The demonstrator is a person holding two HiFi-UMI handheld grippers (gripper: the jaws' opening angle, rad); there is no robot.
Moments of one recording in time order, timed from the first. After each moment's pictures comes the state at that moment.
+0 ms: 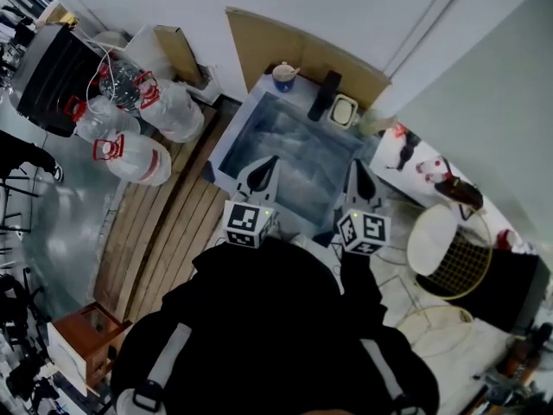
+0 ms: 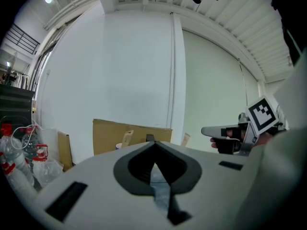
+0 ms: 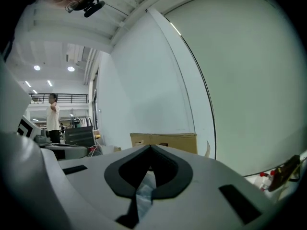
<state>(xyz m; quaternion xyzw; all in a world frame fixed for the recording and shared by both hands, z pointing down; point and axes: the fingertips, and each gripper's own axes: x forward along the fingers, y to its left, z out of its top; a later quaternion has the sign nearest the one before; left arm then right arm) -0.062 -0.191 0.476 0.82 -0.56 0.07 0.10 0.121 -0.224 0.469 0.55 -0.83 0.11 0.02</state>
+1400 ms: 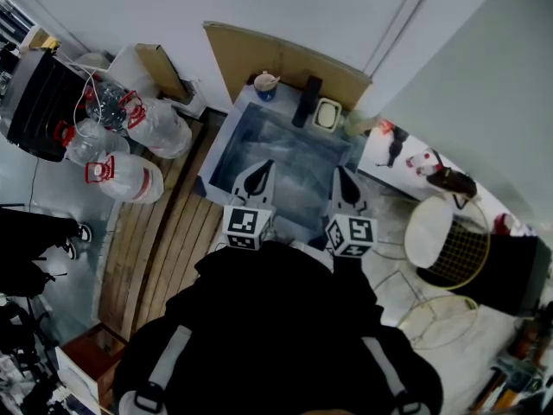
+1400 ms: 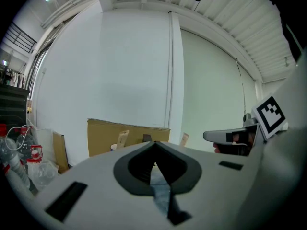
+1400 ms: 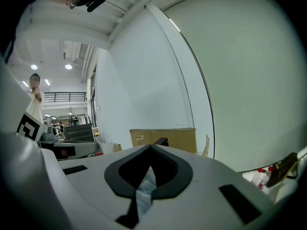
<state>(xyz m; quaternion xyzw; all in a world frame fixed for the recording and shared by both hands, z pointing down) -0.046 -0.210 0.481 0.83 -0.55 0.07 0.09 0.117 -0.217 0.482 0.55 -0.82 0.12 0.04</state>
